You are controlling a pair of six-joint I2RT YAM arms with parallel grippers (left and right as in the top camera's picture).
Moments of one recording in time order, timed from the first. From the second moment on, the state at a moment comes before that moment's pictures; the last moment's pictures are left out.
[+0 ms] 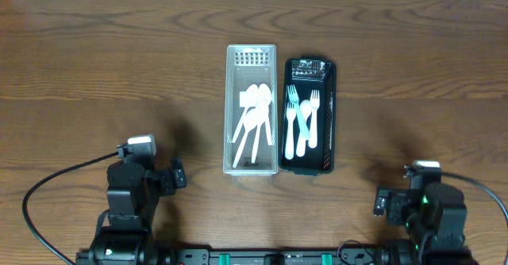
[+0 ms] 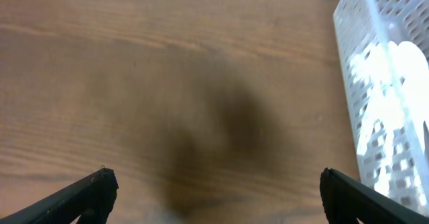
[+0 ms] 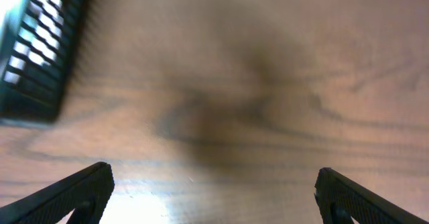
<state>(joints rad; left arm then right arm) -0.05 0.44 0.41 -0.62 -0.09 -0.12 -0.01 0.27 0.52 -1.04 0.09 0.02</state>
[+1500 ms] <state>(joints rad) -0.05 0.44 0.41 -0.67 -0.09 -0.12 0.09 0.02 0.01 -0.07 0.07 -0.24</state>
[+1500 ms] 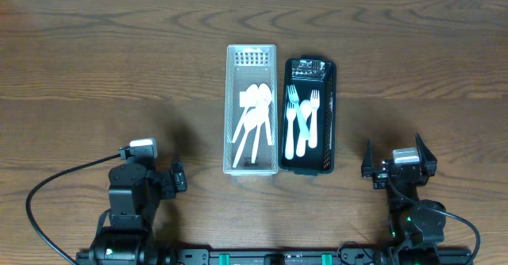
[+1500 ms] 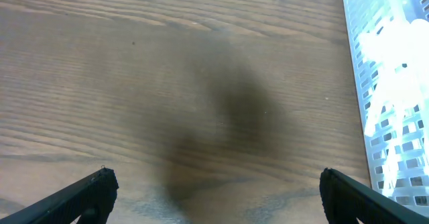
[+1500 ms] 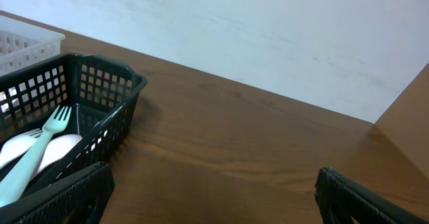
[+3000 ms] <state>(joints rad) 0.05 0.01 0.01 -0.08 -0.05 -0.01 0.09 0.01 0.01 -0.07 0.07 -0.24</state>
